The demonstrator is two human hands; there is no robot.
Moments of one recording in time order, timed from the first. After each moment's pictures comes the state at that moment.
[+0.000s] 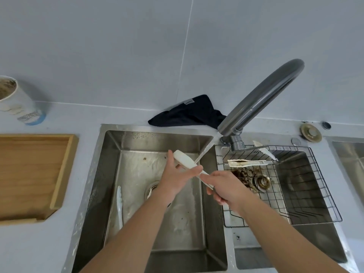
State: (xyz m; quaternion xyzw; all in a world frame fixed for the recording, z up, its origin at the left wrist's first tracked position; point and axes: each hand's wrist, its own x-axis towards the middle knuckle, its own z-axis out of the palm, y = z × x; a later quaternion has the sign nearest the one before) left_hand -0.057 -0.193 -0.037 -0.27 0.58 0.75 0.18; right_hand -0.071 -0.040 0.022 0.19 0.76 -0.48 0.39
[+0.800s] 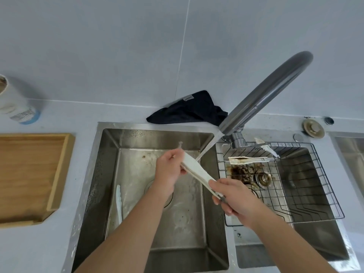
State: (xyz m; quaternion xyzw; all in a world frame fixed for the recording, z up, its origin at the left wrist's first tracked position) left_hand -0.076 -0.199 -0.046 -0.36 0.54 0.76 0.10; right_hand -0.049 -0.019 0.030 0.21 0.72 -0.52 0.40
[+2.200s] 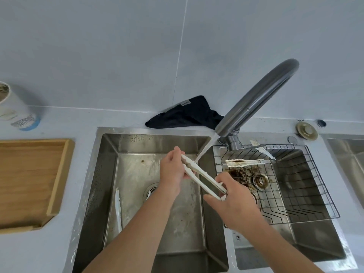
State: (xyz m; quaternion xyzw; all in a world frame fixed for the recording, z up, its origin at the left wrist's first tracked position) left_hand -0.078 -0.184 -0.014 -0.37 0.51 0.77 0.07; right_hand -0.027 -0.028 0.050 0.02 0.93 -0.28 0.23
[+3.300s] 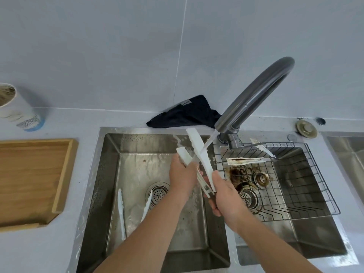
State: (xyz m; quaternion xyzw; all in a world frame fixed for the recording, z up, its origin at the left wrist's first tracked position) left_hand -0.061 -0.164 -0.014 -0.33 0.60 0.72 0.08; right_hand -0.024 -0.054 0.043 0.23 0.74 -0.55 0.30
